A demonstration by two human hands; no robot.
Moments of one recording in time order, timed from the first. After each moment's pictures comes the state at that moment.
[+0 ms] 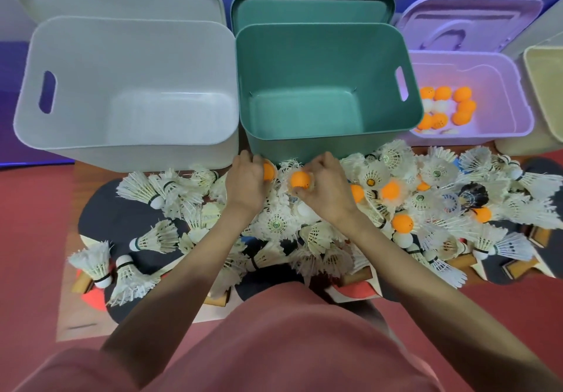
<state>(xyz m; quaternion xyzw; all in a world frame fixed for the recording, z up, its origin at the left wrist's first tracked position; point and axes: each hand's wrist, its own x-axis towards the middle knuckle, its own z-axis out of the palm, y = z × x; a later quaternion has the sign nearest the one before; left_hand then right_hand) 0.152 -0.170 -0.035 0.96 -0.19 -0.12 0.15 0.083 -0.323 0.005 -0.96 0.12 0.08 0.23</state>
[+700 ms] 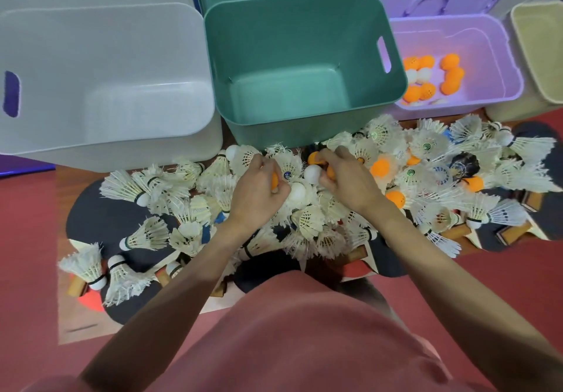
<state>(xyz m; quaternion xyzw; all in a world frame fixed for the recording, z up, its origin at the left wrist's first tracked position) 0.103 -0.182 -0.009 0.90 -0.23 -0.17 0.34 0.046 -0.372 0.008 -0.96 0.09 0.12 0.22</state>
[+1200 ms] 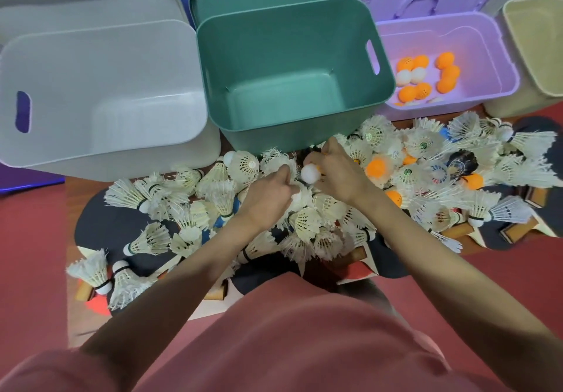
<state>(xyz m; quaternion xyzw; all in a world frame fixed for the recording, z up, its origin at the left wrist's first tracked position) 0.101 -0.204 -0.010 0.87 -0.47 -0.16 0.08 0.059 -0.377 0.010 -0.97 0.06 0.14 0.21</state>
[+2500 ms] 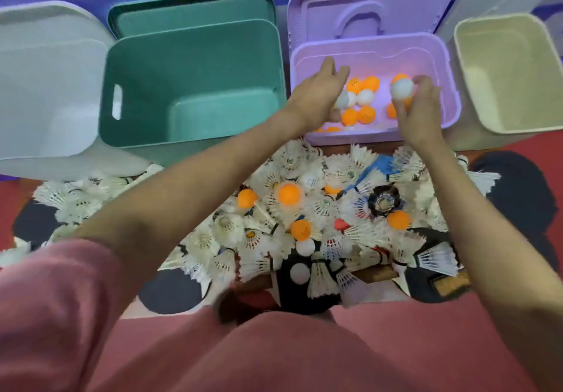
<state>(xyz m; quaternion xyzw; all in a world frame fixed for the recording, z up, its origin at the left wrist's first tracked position) 0.161 -0.528 0.056 0.90 -0.40 -0.12 0.12 0.070 -0.720 -0.005 -0.93 0.24 -0.11 0.27</state>
